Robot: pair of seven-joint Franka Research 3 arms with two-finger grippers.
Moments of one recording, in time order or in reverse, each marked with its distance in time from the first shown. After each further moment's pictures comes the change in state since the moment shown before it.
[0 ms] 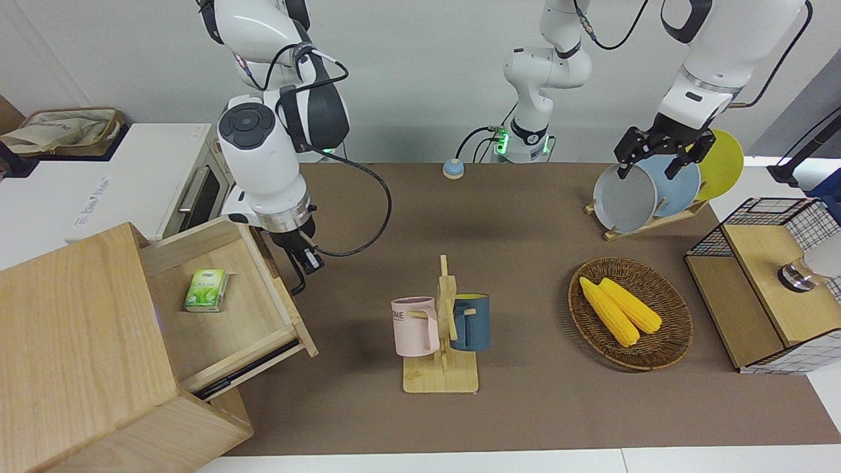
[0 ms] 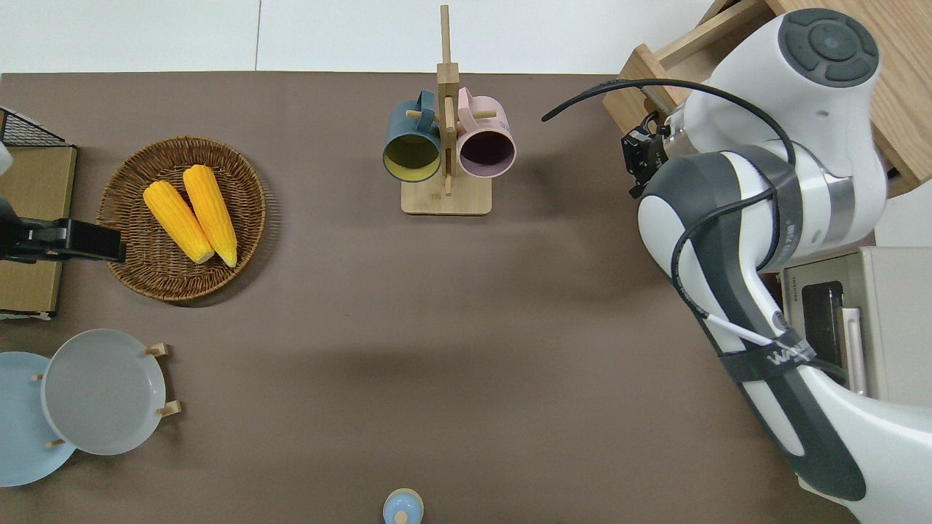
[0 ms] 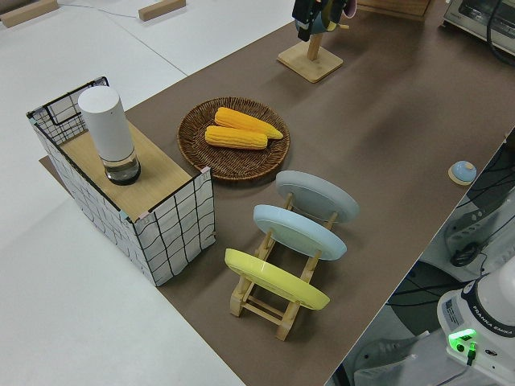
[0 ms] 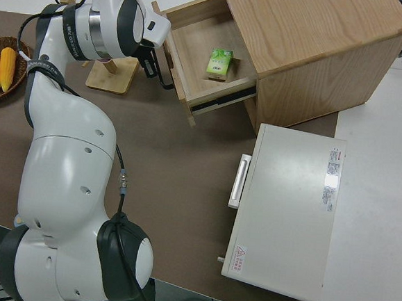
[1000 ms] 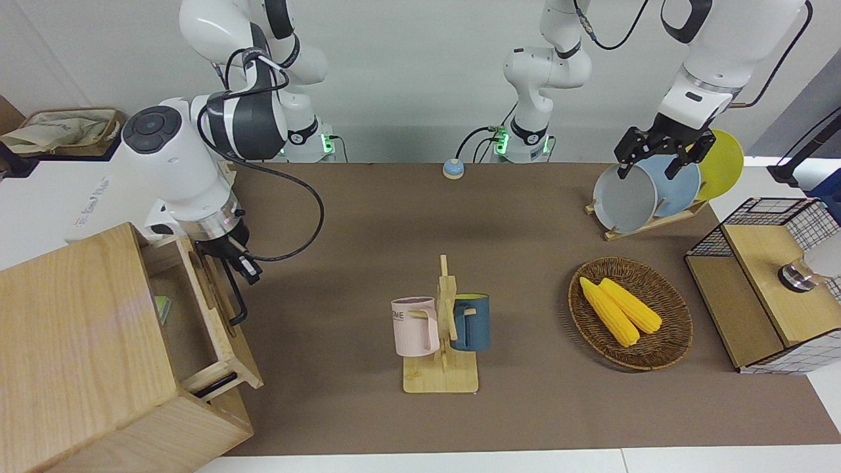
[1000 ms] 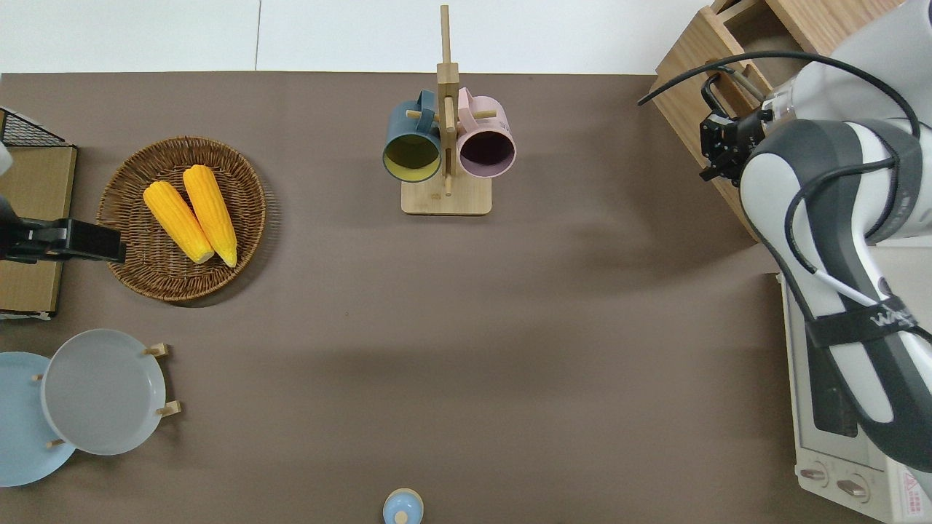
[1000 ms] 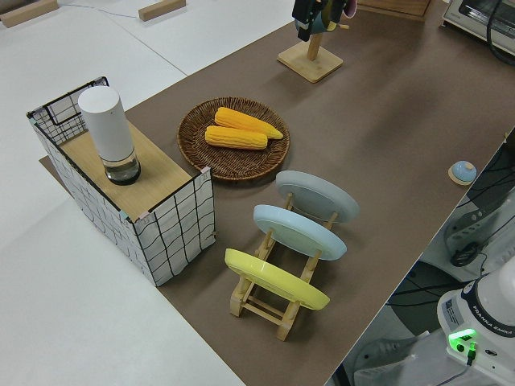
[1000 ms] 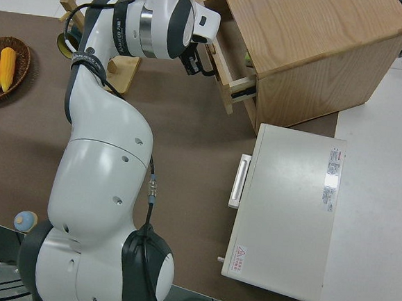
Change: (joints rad) left arm 0.000 0.000 0.000 0.000 0.000 0.000 0.000; right arm -0.148 -0.001 -0.001 0.007 0.016 0.019 -0.248
